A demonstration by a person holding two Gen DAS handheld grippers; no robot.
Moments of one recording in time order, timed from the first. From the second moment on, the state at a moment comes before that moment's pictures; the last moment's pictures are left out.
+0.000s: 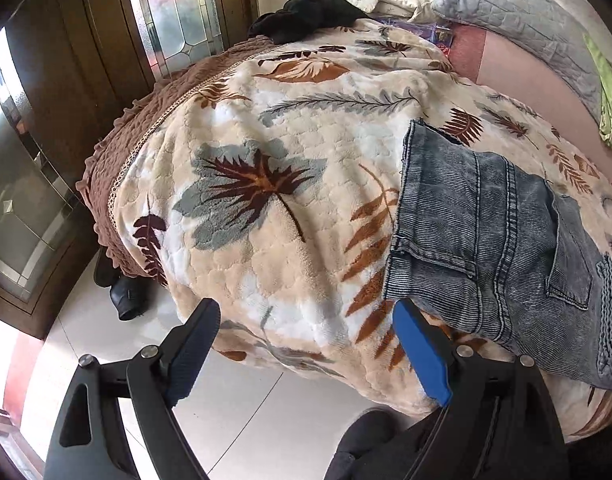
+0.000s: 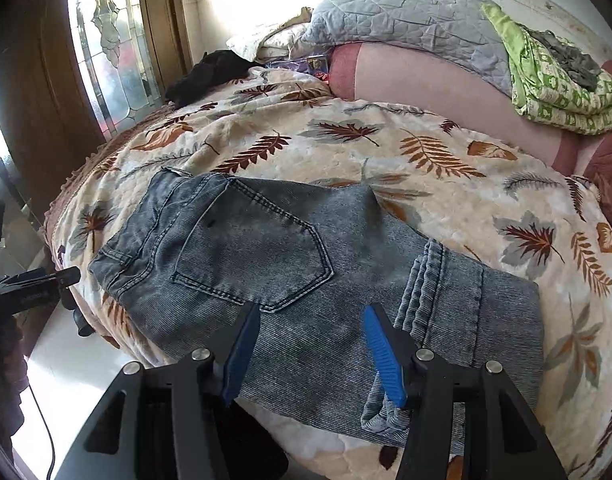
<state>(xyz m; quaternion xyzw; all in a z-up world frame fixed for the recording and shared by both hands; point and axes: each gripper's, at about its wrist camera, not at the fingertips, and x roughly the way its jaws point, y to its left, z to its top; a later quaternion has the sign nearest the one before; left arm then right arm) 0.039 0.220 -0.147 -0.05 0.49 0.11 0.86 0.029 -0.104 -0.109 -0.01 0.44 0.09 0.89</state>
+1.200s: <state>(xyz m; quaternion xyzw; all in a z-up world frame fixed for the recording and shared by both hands) 0.126 0.207 -0.169 -0.21 0.54 -0.08 0.81 0.024 -0.157 -0.118 0.03 0.44 0.03 0.90</state>
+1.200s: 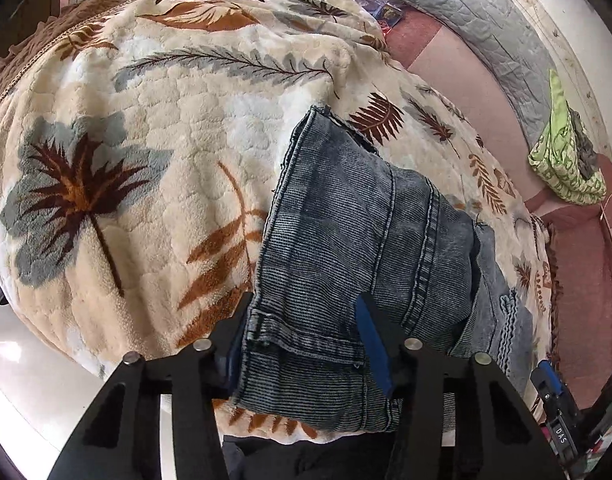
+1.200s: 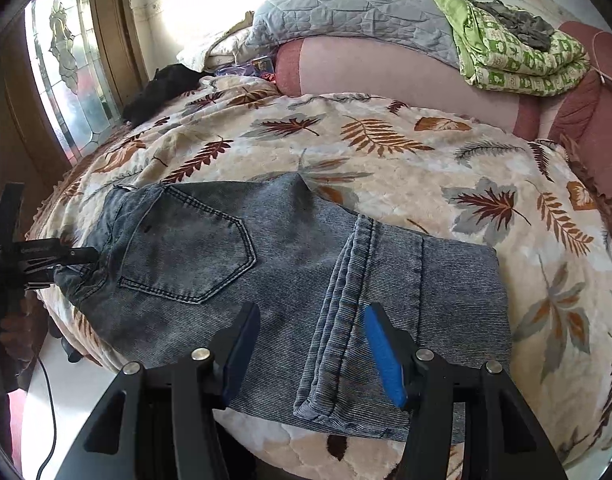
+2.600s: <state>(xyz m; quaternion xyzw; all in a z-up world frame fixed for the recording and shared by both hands) 0.105 0.110 -0.081 -0.02 0.47 -0.08 0.88 0.006 -0.282 -0.152 0.15 0.39 -0.04 0.91</state>
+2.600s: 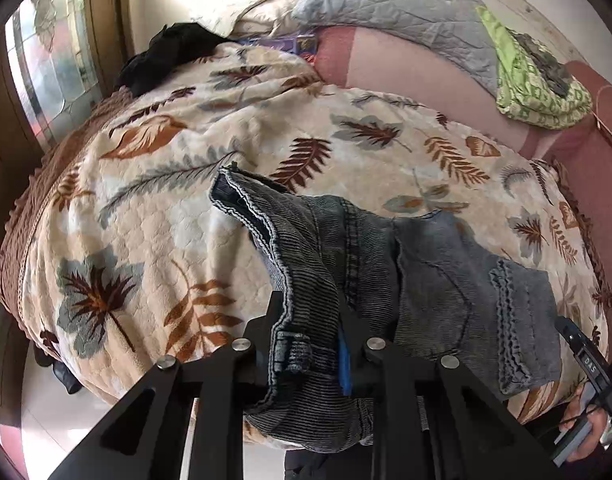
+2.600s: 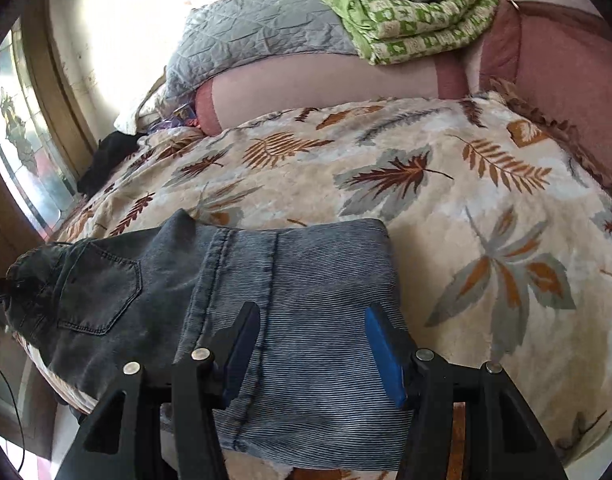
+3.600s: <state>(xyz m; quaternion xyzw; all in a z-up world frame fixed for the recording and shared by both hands) 0.021 -0.244 -0.093 0.12 0.48 -0.37 0.79 -0.044 -0.434 -0.158 0.35 0.32 -0.13 0.87</state>
